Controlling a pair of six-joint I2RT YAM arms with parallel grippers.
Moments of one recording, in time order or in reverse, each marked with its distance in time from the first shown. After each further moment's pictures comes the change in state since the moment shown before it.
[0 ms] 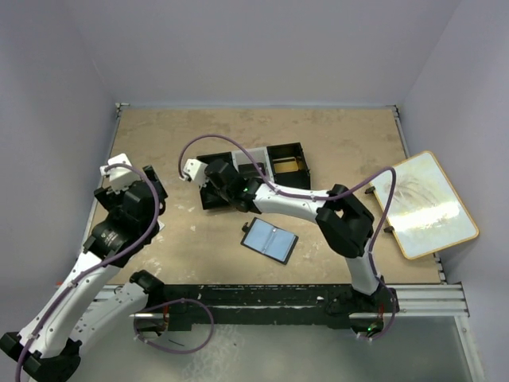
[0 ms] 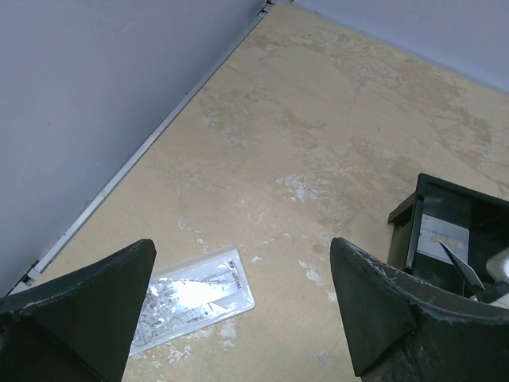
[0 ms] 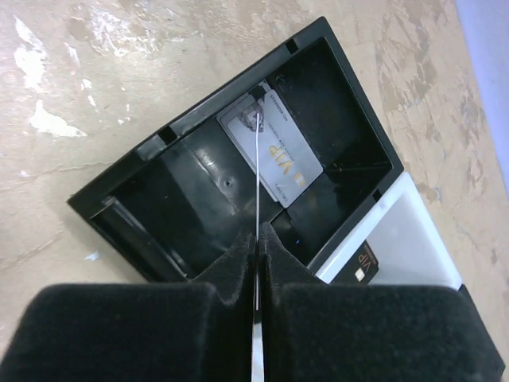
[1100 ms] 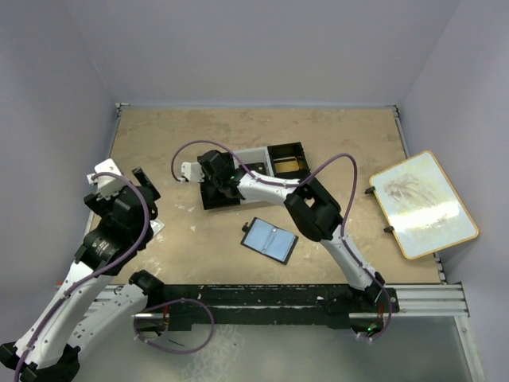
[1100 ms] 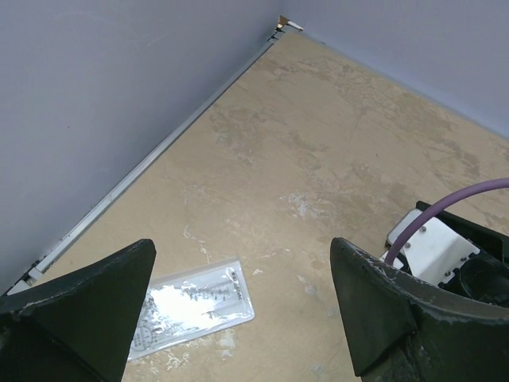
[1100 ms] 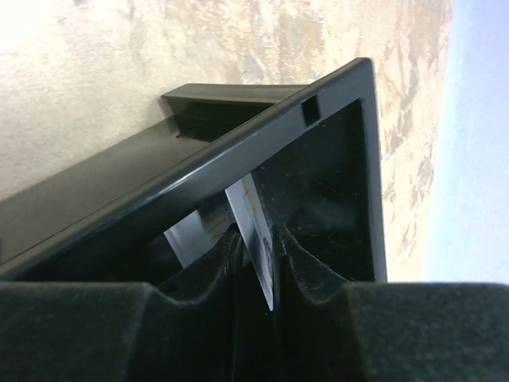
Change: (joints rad) left arm 0.000 -0.075 0.000 -0.007 -0.052 -0.017; right arm -0.094 0.368 0.336 -0.032 0.000 -0.433
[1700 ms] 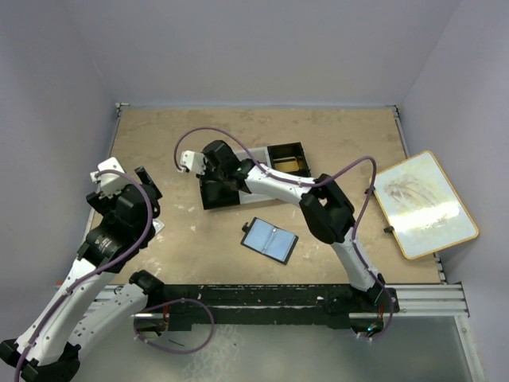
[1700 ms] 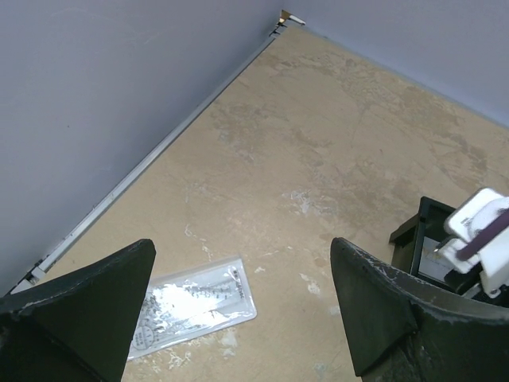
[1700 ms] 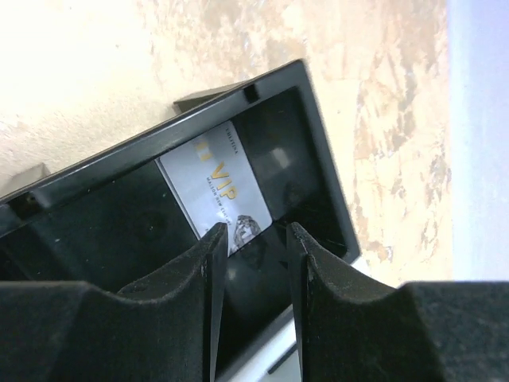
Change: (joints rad) left arm 0.000 0.019 0.000 0.000 -0.002 0.000; right arm -0.018 -0.101 -0.014 -0.105 -0.128 0.123
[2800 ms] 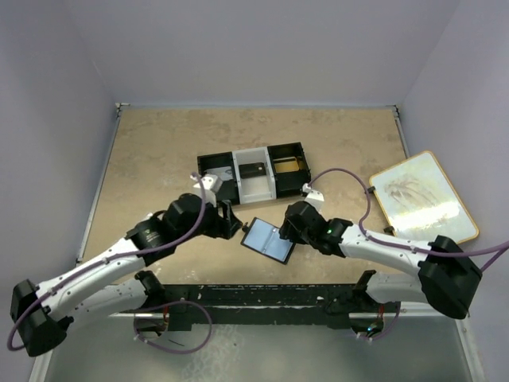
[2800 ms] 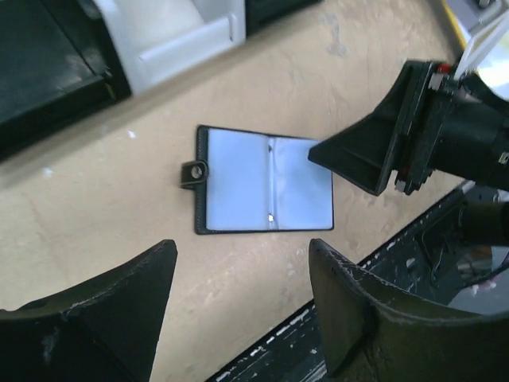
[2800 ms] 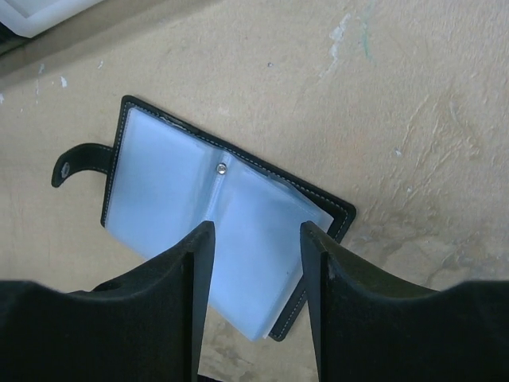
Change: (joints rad) left arm -0.258 0.168 -0.208 0.346 0.973 -0.053; right arm 0.005 -1.042 -1.217 -0.069 0.166 1.692
